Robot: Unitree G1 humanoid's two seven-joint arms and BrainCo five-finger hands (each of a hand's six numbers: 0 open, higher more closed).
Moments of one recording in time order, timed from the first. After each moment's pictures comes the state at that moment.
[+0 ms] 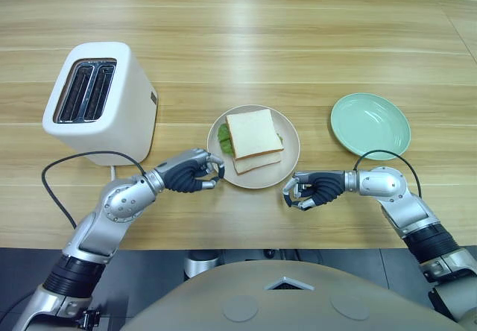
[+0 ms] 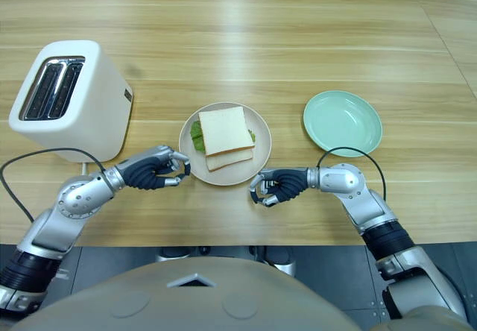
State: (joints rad) left arm 0.20 0.69 -0.26 -0.23 0.28 -0.32 -0.53; right arm -0.04 -0.68 0.39 0.10 -0.05 -0.49 0.97
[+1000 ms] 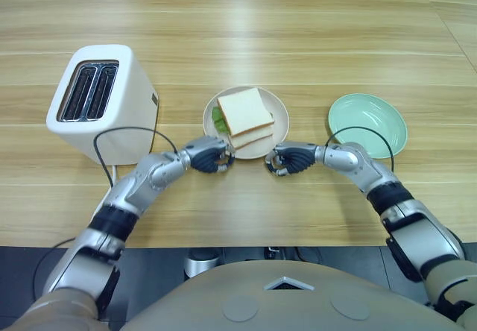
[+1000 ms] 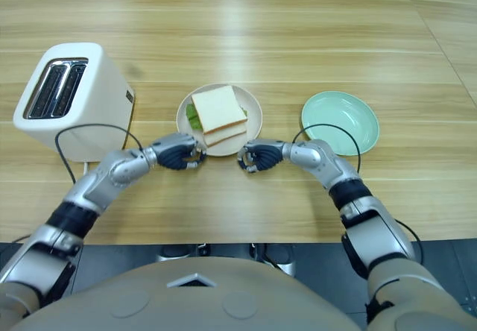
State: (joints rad) left arm -0.31 0.54 -0.39 0.38 0.59 -0.50 -0.32; right arm -0.49 -0.43 0.48 0.79 -0.49 -0.74 0.51
